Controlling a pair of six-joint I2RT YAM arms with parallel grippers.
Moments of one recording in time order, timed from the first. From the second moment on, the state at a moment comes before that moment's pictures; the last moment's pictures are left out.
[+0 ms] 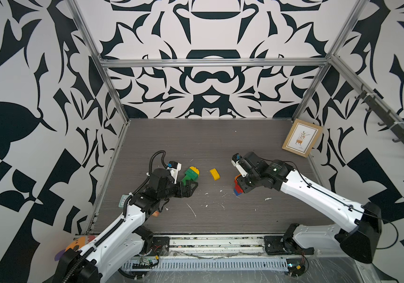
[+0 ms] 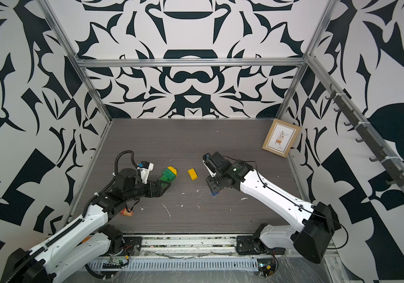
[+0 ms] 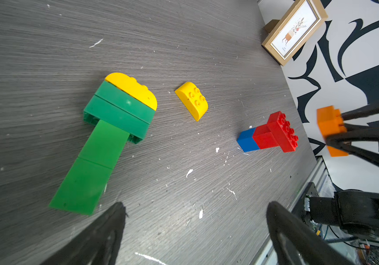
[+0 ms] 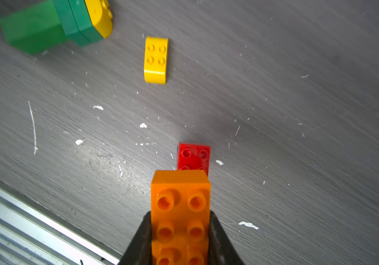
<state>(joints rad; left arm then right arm) -0.50 0.87 0.43 -0.18 0.38 -0.52 0.77 1.29 1.10 -0.98 0.08 0.20</state>
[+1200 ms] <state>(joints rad) -0.52 0.81 0.43 -0.18 0.37 -0.51 0.69 1.35 1.04 -0.87 0.01 0.15</state>
